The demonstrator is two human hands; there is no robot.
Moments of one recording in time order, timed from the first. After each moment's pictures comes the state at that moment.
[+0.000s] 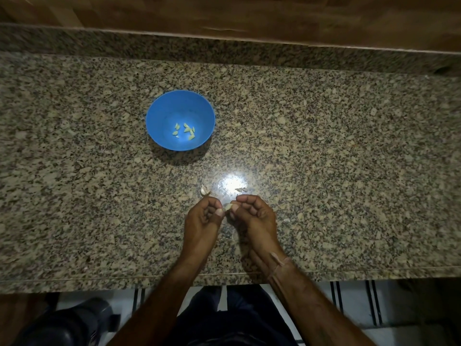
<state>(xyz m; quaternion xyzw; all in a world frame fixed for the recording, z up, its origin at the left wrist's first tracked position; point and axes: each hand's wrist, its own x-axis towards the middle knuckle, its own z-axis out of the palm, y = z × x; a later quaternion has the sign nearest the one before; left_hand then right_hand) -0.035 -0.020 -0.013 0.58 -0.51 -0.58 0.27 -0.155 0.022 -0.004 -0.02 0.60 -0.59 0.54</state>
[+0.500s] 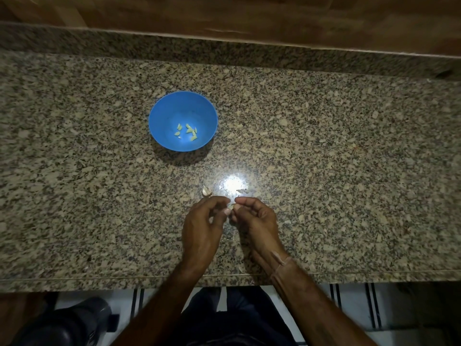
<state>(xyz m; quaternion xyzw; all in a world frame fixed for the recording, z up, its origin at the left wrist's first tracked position) -0.034 -0.019 -0.005 0.57 -0.64 -0.45 0.26 -0.159 0.020 -0.008 -0.03 0.61 -0.57 0.55</state>
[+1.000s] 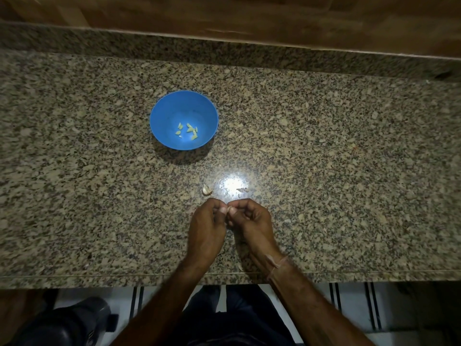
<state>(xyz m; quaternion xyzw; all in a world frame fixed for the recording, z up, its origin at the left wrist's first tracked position) -0.040 -0.013 -0.011 0.59 -0.62 -0.47 0.22 -0.152 0.026 -0.014 -0.12 0.61 -0.55 0.55</state>
